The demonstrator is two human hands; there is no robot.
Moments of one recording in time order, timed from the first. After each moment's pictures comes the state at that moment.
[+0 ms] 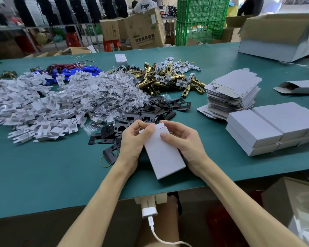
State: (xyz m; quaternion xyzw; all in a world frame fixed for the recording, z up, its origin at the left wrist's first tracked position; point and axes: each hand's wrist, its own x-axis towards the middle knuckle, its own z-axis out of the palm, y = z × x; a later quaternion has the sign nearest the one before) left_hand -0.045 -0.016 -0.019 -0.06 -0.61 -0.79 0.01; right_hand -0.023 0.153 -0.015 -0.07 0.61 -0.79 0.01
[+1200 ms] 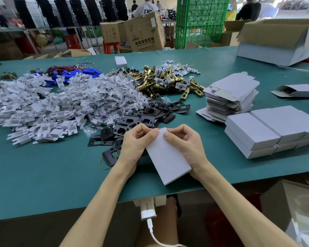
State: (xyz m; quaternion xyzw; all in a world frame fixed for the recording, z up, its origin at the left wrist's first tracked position) left_hand -0.041 -0.015 -0.014 -0.07 -0.65 -0.76 -0.01; right_hand -0.018 0.151 -0.011 -0.02 0.61 -0.80 -0.03
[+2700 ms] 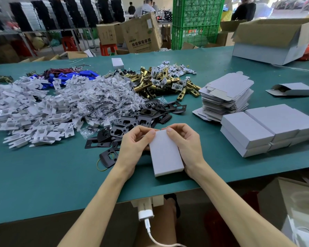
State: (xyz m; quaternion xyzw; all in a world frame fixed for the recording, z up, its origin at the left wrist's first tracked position) left_hand -0.044 -0.014 -0.026 -0.09 -0.68 -0.73 0.02; right_hand -0.023 0.151 -0.015 0.03 0.62 -0.78 -0.10
